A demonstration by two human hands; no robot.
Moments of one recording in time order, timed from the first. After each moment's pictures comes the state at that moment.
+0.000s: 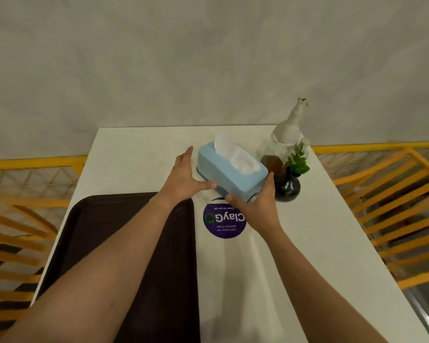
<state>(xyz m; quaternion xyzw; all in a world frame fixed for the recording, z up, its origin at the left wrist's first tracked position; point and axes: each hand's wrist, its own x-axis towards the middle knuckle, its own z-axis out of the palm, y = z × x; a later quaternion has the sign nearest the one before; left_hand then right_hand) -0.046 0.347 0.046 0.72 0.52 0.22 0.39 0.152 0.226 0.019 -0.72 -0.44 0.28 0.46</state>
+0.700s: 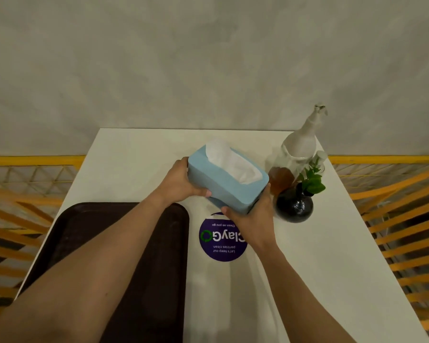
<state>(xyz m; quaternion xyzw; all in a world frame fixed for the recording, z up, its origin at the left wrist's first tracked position) -0.039 0.397 0.019 0.70 0.50 0.26 0.45 0.155 0.258 0.006 -0.67 -0.46 0.29 0.50</state>
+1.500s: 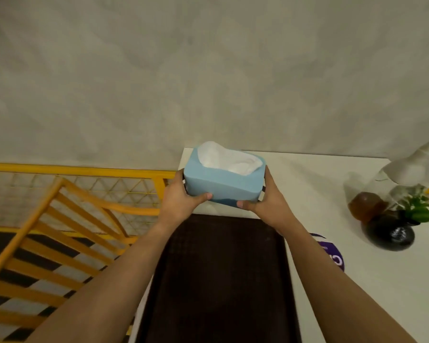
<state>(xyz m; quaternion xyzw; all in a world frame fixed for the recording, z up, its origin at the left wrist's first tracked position) -0.267 0.384 0.054 0.63 0.59 0.41 0.29 -0.015 0.349 0.053 -0.58 -0.62 0.34 0.42</state>
